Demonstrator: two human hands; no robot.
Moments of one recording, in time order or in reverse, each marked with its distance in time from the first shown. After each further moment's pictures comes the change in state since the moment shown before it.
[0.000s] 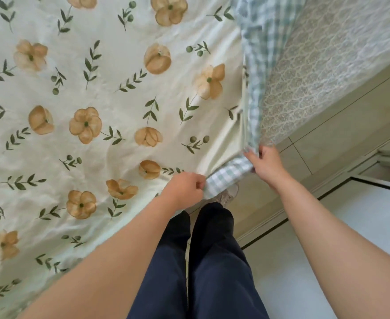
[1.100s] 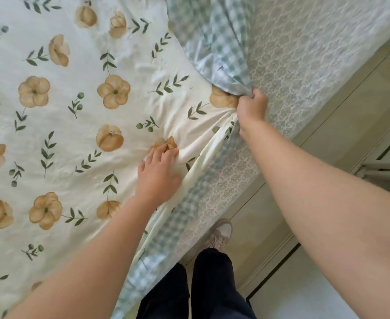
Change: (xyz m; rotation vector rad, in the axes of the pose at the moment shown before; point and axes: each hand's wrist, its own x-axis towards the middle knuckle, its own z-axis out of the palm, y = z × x) left_hand 0.101 0.089 -0.100 0.310 0.407 -0.020; right_hand 0.132 -0.147 -0.107 0.488 0.569 -0.176
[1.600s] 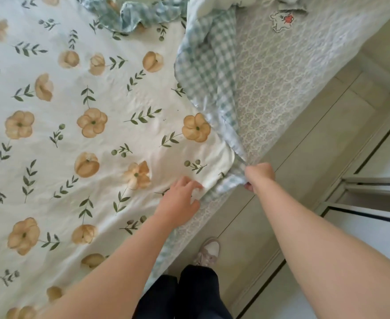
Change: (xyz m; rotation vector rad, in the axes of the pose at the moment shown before) left_hand 0.001 0.096 0.034 -0.019 -0.150 0.249; right_hand 0.011 0.071 -0.116 -0.271 -0.050 0.485
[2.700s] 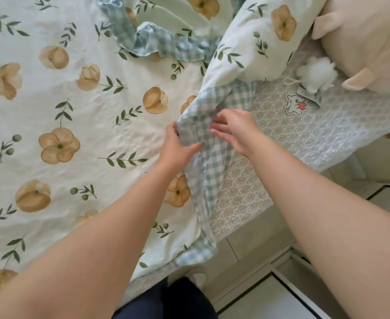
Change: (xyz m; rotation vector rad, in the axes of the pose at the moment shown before) left_hand 0.214 0.027 -0.148 -1.077 0.479 -0.346; right_hand 0.021 -0.299 0.040 0.044 -0.439 -0.351
